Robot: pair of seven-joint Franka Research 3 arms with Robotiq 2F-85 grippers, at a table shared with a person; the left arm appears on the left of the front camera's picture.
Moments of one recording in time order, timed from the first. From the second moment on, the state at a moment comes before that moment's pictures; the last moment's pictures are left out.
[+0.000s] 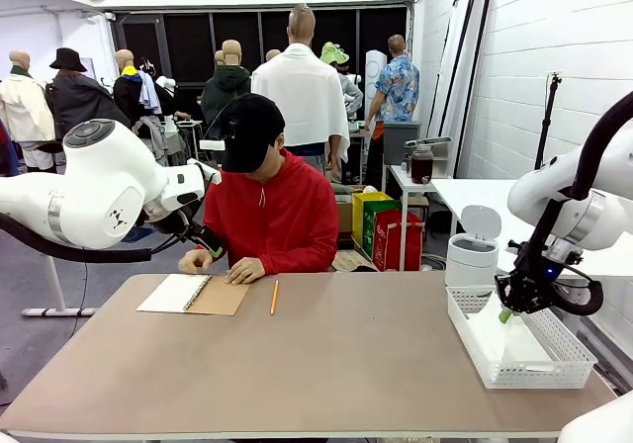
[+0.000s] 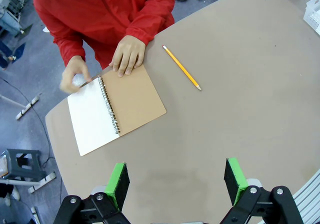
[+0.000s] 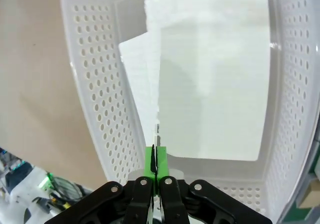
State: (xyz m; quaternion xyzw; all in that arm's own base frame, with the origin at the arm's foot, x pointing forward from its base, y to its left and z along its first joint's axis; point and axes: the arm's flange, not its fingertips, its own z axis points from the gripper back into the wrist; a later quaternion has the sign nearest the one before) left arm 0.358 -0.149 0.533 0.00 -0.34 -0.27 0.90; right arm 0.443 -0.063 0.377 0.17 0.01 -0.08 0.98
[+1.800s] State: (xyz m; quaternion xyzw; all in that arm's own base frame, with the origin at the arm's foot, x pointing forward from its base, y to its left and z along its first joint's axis) left arm 0.358 -0.149 0.533 0.00 -0.34 -0.27 0.90; right arm 0.460 -0.028 0.389 -0.04 0.09 -0.18 0.98
